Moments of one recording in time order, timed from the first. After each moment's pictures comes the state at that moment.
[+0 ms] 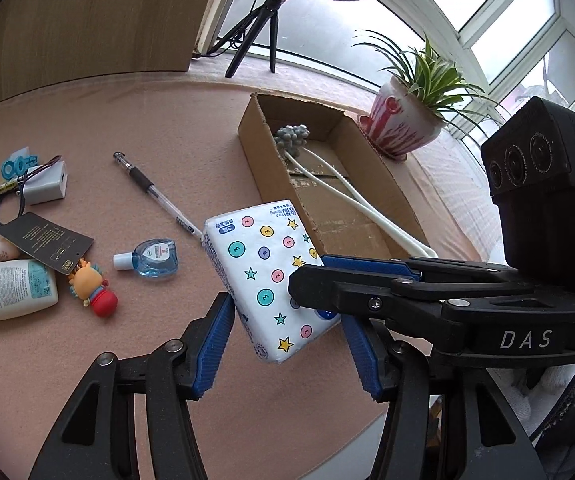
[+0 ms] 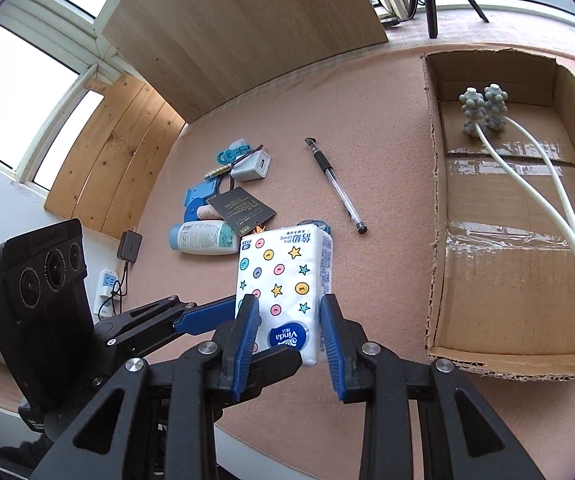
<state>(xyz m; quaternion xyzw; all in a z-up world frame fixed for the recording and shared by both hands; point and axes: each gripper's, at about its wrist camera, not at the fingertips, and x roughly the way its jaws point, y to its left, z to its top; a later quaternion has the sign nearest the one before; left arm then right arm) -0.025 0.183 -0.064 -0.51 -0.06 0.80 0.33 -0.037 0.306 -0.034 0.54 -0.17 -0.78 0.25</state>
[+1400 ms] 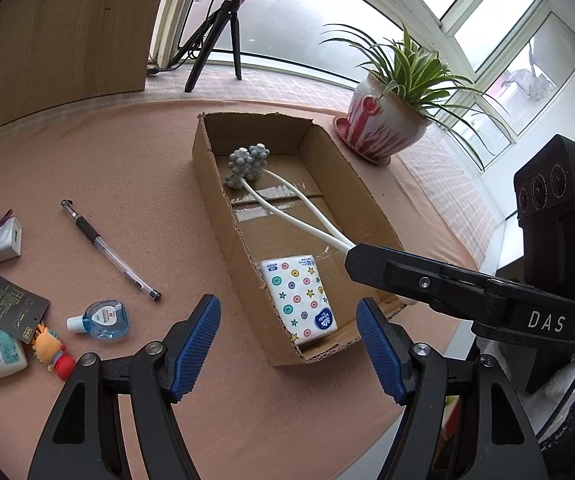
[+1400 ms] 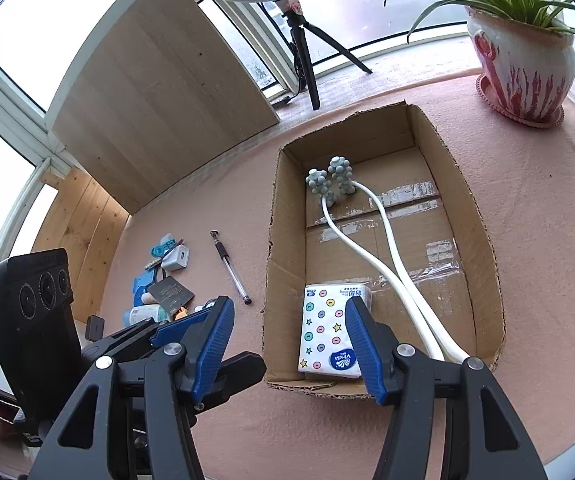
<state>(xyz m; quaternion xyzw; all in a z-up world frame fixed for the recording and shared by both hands) -0.048 0.227 -0.059 -0.50 -0.05 0.80 0.34 -0.033 0.404 -0.017 0.48 -0.22 -0.84 0.12</state>
